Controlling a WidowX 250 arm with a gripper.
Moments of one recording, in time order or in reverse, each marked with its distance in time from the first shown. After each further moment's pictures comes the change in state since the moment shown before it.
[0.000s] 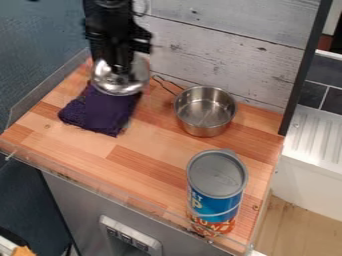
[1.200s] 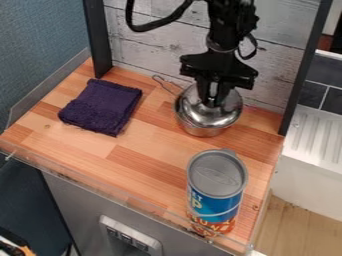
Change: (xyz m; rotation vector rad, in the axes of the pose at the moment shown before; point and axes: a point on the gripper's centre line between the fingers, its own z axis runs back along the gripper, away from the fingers) arm -0.001 -0.134 -0.017 -0.037 -0.078 0.039
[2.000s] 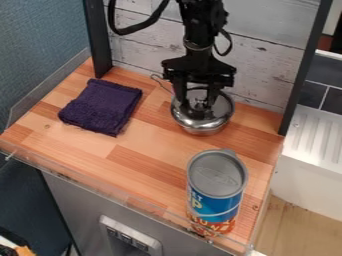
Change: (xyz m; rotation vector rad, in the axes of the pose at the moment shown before) arm 0.000 0.028 -0.015 -0.054 0.090 0.078
